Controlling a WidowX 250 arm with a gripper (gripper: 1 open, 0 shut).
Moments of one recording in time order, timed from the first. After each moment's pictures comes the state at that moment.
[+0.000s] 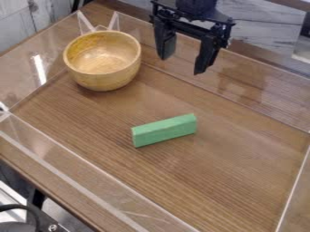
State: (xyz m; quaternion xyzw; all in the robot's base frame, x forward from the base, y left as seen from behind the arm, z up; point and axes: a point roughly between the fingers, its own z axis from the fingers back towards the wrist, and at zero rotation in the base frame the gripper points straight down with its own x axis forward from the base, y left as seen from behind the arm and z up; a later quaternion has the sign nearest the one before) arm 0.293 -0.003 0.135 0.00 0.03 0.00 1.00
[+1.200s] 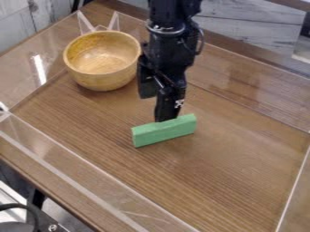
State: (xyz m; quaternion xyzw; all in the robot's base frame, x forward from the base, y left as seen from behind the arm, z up) arm 0.251 0.012 0.085 0.00 0.04 -0.26 0.96
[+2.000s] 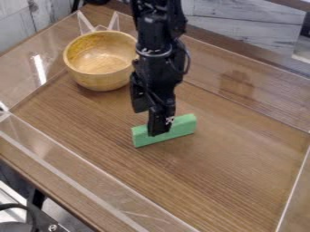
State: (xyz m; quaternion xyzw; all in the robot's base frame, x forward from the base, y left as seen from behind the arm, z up) arm 0.248 0.021 0.059 0.00 0.02 -0.25 0.97
